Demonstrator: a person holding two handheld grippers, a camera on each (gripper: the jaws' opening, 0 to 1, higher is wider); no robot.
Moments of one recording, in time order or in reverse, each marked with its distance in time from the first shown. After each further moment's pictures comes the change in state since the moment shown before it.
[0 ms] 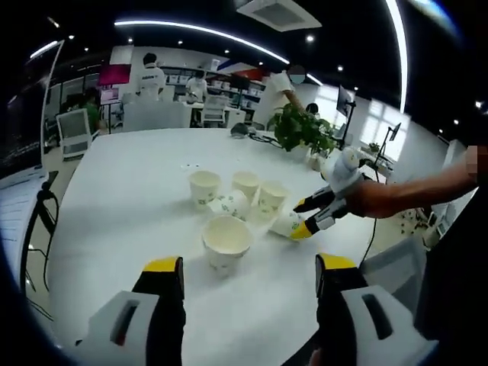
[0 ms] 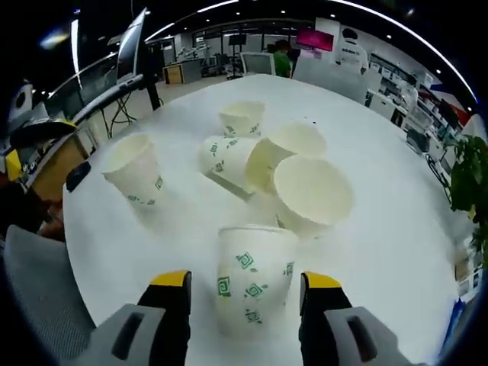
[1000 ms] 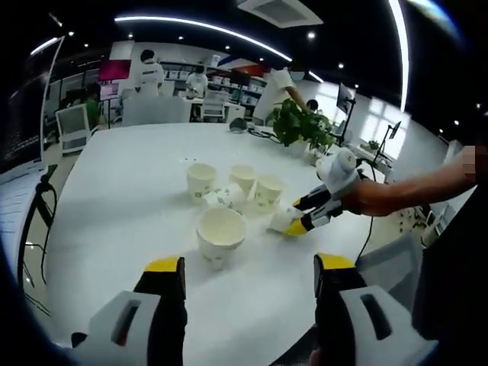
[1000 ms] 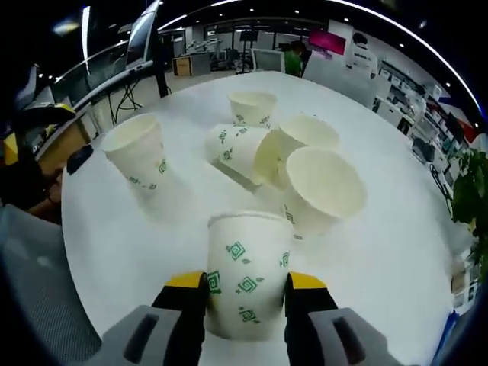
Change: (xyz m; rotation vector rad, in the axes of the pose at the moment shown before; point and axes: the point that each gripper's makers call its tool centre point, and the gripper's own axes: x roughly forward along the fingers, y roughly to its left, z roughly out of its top) left arm -0.001 -0.005 -0.009 -0.008 0.029 -0.006; right arm 0.006 0.000 -0.008 -0.077 0.005 0.005
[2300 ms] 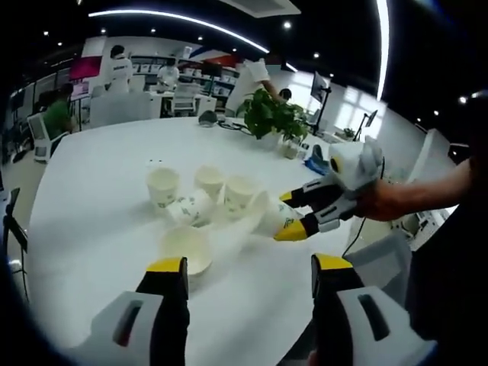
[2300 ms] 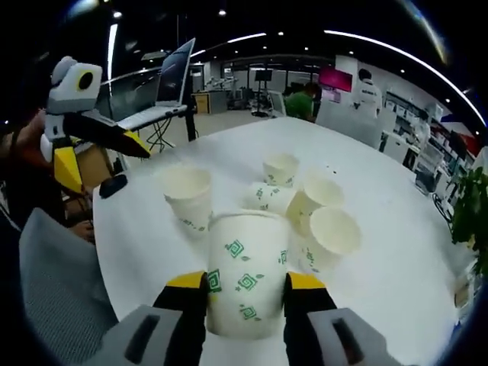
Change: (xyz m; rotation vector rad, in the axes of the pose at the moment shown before) left arm 0.041 -0.042 0.025 0.050 0.059 -0.160; right arm -0.062 0.040 0.038 -0.059 -0.262 0.078
